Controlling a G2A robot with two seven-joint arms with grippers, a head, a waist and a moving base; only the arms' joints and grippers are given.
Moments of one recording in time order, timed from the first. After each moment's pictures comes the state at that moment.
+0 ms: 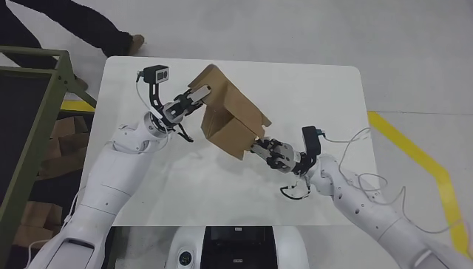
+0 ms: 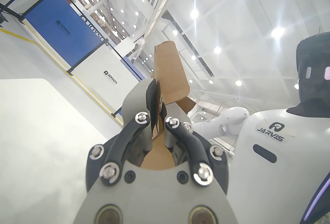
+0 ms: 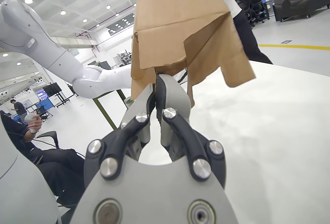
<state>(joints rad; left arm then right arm) 1.14 -1.10 -1.24 -1.36 -0.57 -0.92 -0.84 -1.00 -1.09 0.60 -1.22 -0.97 -1.01 -0.79</state>
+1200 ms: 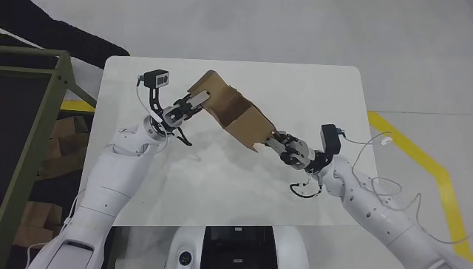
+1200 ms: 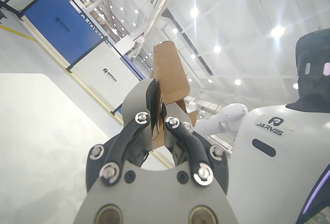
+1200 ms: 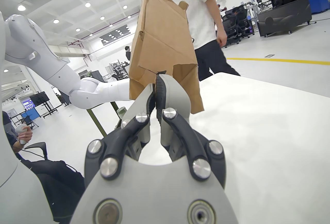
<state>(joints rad) 1.15 -1.09 -1.23 -1.35 -0.60 -0.94 -0.88 -1.07 -1.04 0.71 -1.29 -0.97 -1.01 -0.81</state>
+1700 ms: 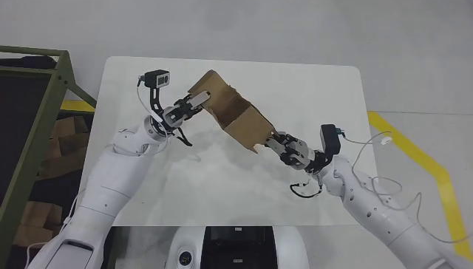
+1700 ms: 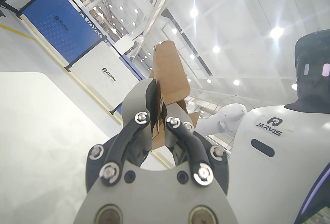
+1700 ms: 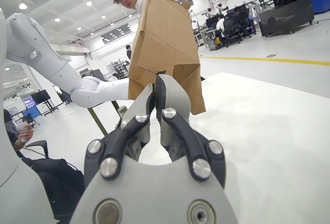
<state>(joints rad) 1.15 -1.09 -1.22 -1.35 -0.61 -0.94 -0.88 -1.06 -1.03 0.70 -1.29 -0.97 -1.01 -0.81</state>
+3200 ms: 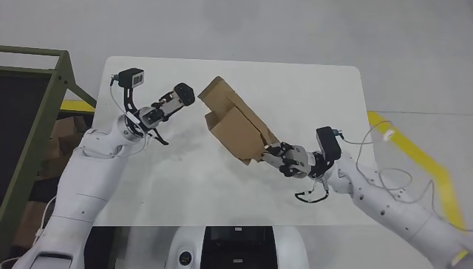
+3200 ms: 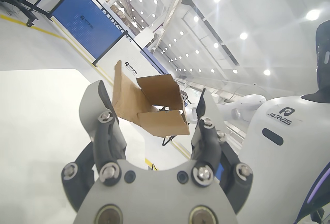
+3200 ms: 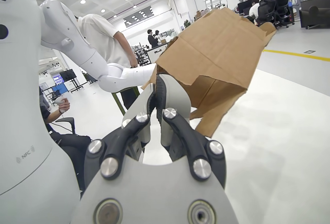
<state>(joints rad) 1.23 -0.99 -1.39 -1.42 -0.52 -0.91 -0.91 -0.89 -0.88 0.44 -1.45 -0.90 -1.01 -0.81</state>
